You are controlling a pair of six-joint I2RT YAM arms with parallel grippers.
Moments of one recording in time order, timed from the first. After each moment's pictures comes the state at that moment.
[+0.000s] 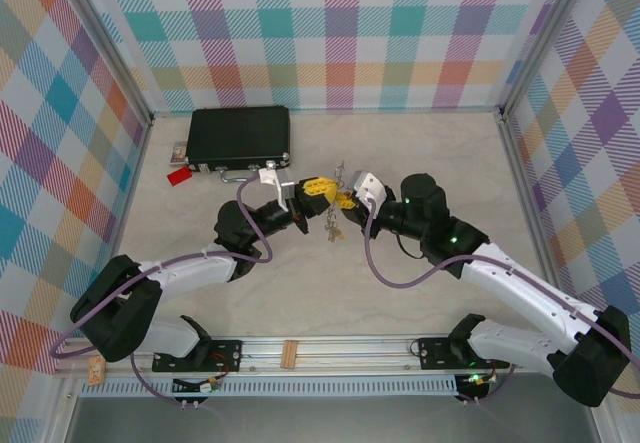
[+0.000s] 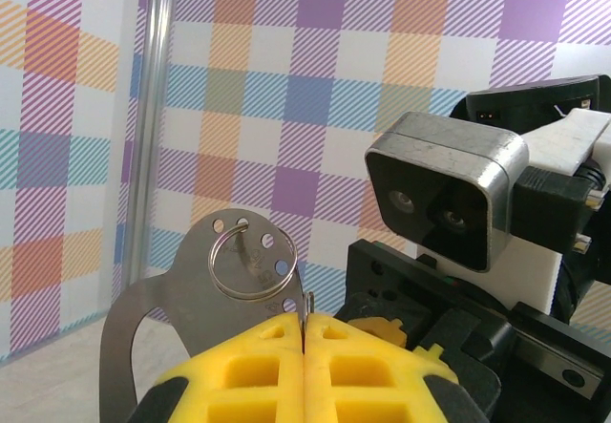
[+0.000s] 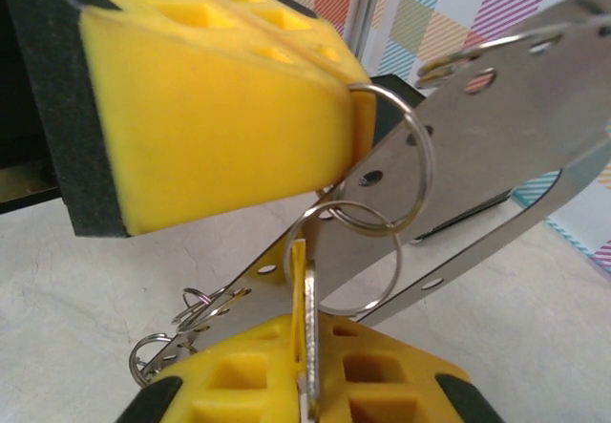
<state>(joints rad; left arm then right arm) -0.69 1.37 0.61 1.19 0.49 -0.35 0.74 1.04 0.86 -0.11 -0.27 -0.27</state>
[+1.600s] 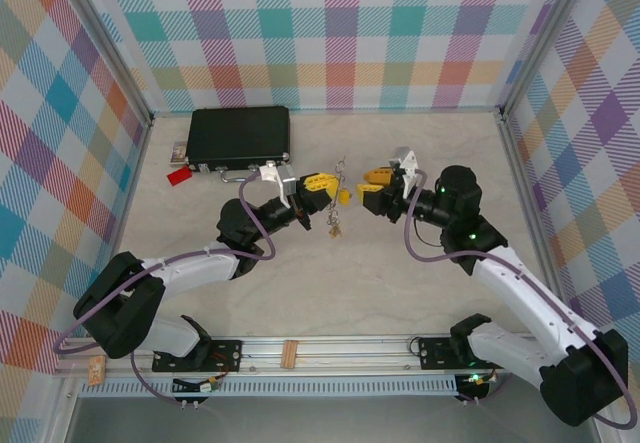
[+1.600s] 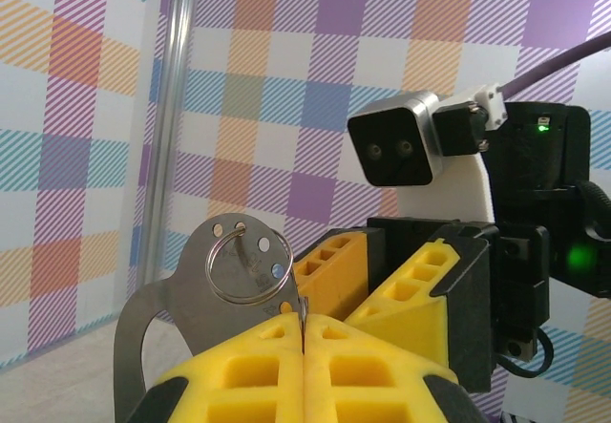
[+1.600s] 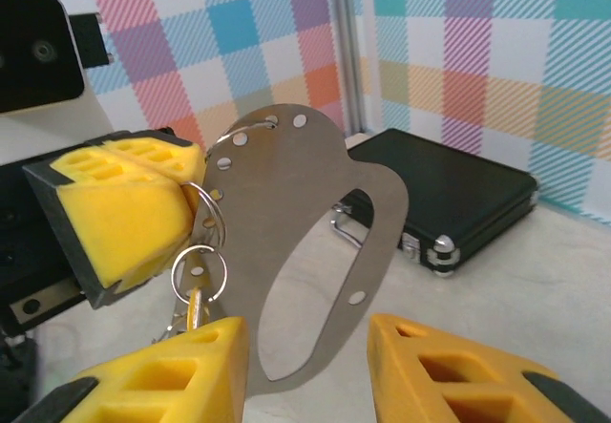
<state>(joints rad) -0.69 1.39 0.63 1.19 0.45 -0.35 0.47 0.99 0.78 0.11 -0.60 0.11</state>
